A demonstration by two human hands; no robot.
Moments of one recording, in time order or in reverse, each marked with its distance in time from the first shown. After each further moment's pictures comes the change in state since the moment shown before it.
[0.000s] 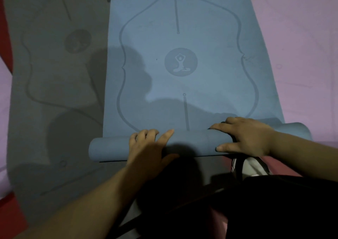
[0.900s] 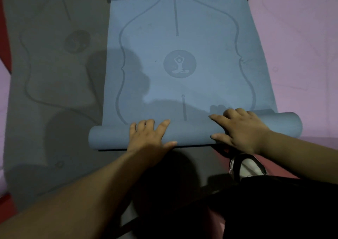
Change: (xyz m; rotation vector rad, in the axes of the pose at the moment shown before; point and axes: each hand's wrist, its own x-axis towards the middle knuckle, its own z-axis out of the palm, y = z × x) left_hand 0.032 0.002 -0.017 0.034 -0.117 -0.091; right_hand 0.004 -0.014 -0.003 -0.256 0.216 0.178
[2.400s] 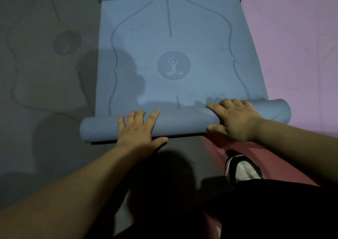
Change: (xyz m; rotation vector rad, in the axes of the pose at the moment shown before) left_hand 0.022 -0.013 -0.015 -0.033 -0.059 -0.046; right_hand 0.033 0.017 -0.012 -0.019 -0.030 0.028
